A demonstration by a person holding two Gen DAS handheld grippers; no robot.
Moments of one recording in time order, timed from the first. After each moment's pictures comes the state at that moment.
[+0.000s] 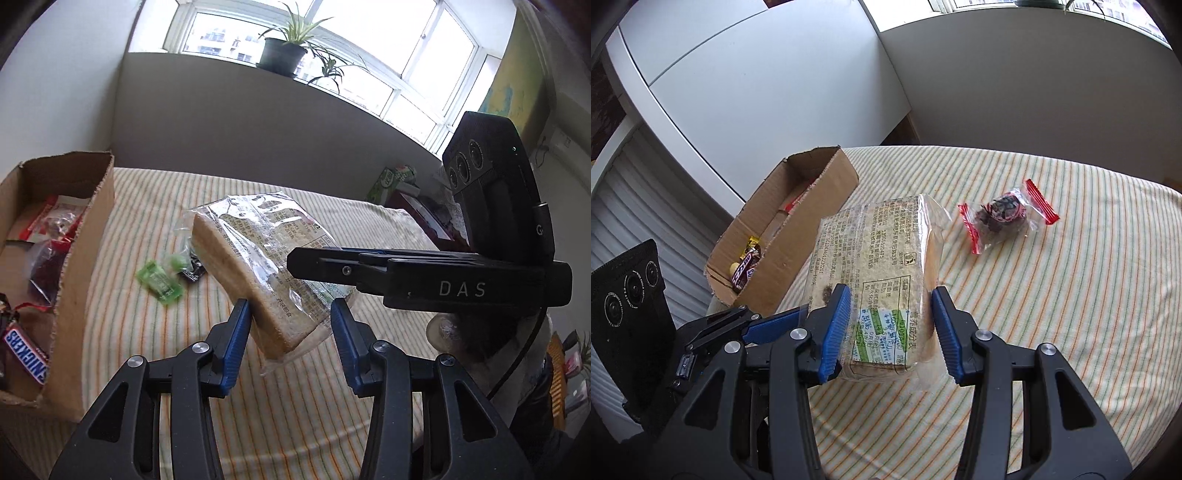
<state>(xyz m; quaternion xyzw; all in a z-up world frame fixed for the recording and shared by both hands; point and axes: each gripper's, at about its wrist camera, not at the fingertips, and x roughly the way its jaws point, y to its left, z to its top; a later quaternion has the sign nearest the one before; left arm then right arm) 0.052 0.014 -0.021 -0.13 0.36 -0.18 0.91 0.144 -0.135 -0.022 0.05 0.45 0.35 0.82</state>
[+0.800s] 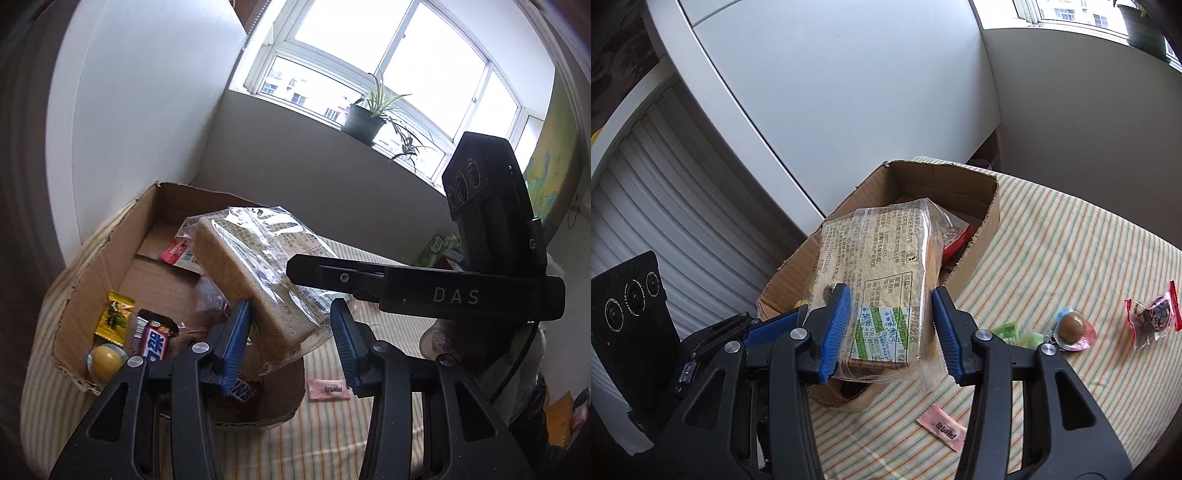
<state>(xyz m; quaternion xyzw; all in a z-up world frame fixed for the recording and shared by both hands) 0.021 0.154 -0.011 -0.19 0.30 -0.07 0.93 0.146 0.034 0.003 0.00 0.43 0.44 0.79</state>
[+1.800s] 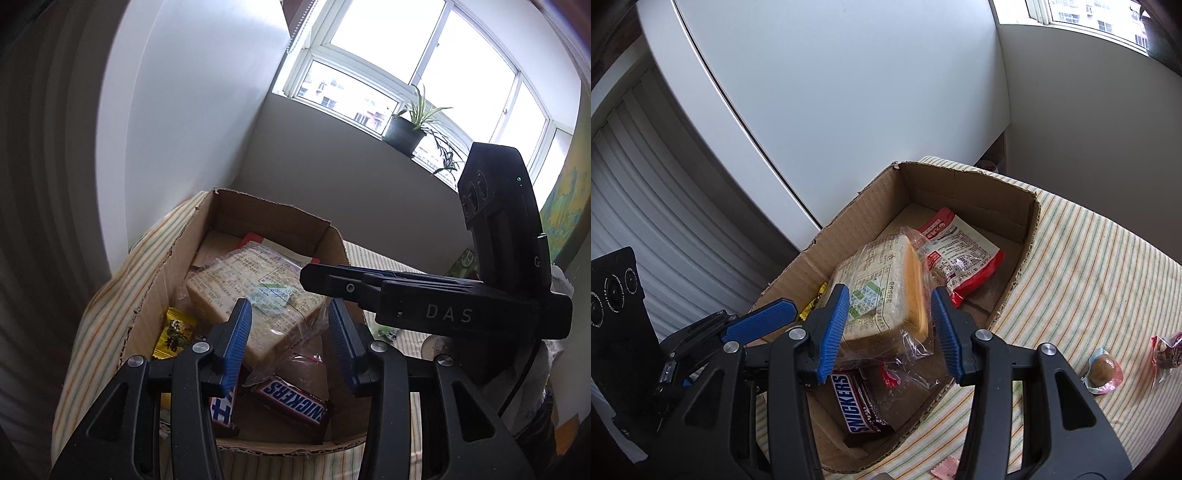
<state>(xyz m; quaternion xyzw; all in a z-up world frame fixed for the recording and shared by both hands) 0.030 0.192 -0.018 -0.20 0.30 -0.02 0.93 0.158 0.079 -0.011 -0.02 0.43 0.43 0.79</state>
